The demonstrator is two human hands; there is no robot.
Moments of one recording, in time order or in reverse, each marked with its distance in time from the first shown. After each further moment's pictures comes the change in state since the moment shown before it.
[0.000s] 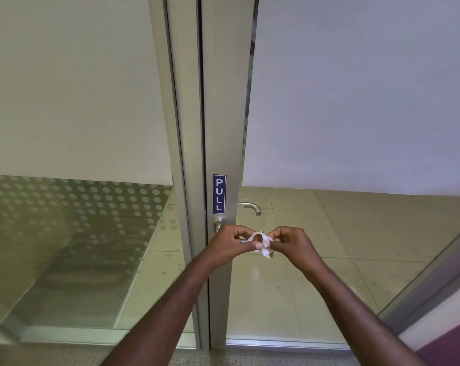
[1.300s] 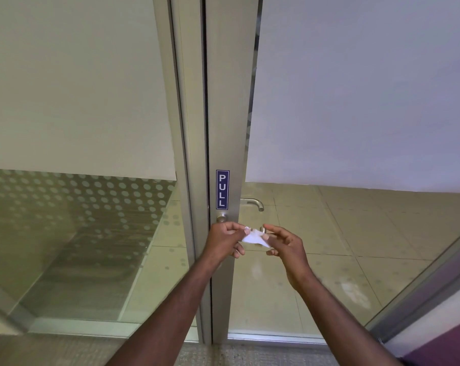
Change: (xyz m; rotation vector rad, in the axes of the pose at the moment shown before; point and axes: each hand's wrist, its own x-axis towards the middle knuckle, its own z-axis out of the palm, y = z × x) left_hand 0.000 -0.013 0.006 -0.339 0.296 -0.265; right_hand 0.003 0.037 0.036 0.403 0.167 0.063
